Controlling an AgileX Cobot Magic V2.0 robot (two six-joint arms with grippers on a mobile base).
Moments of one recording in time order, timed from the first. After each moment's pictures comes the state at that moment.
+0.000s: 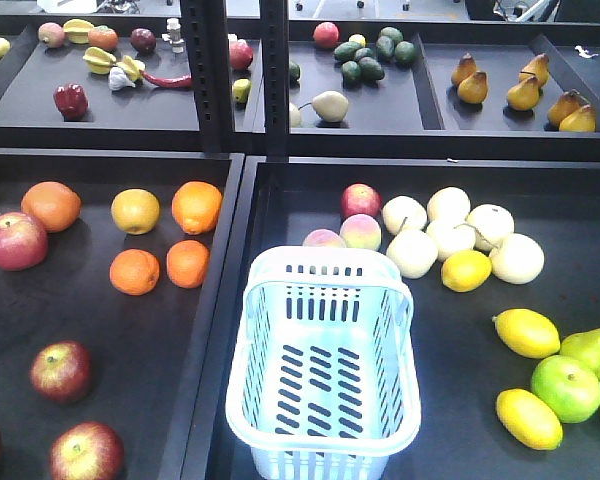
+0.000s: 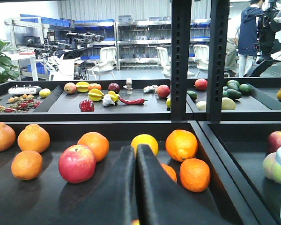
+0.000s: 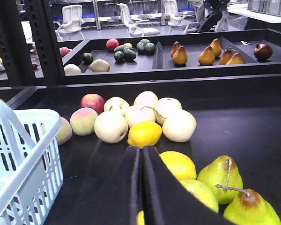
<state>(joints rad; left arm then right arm) 0.06 -0.01 0.03 -0.26 0.02 0.26 0.02 -0.01 0.03 -0.24 0.20 0.25</state>
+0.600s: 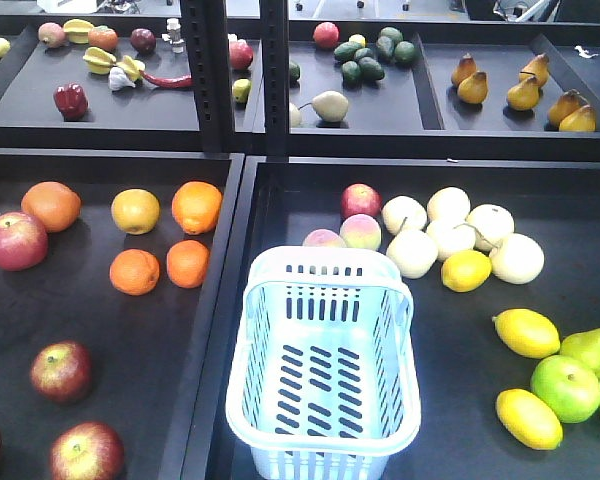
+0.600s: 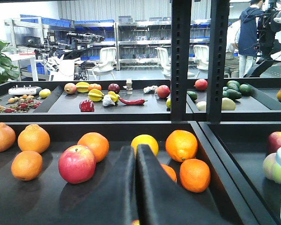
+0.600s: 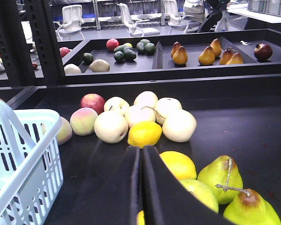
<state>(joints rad) 0.06 -0.01 0.03 -0.26 0.02 0.26 0.02 -0.01 0.03 -0.24 0.20 0.25</state>
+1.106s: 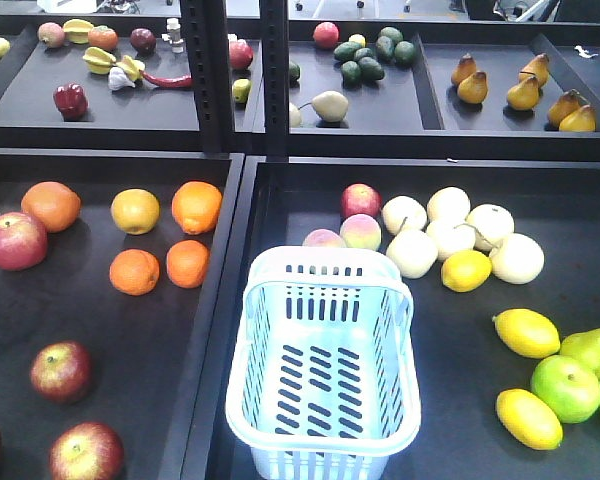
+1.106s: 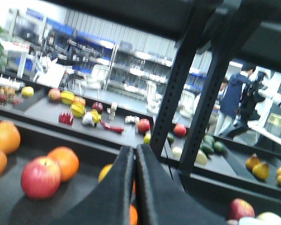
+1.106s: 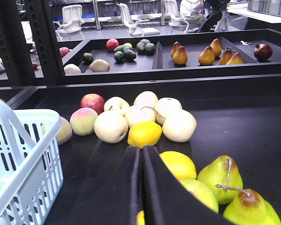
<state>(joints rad) 0.06 -0.01 0.00 -0.38 -0.09 0.08 0.02 -0.01 0.03 -0.24 0.20 0.25</state>
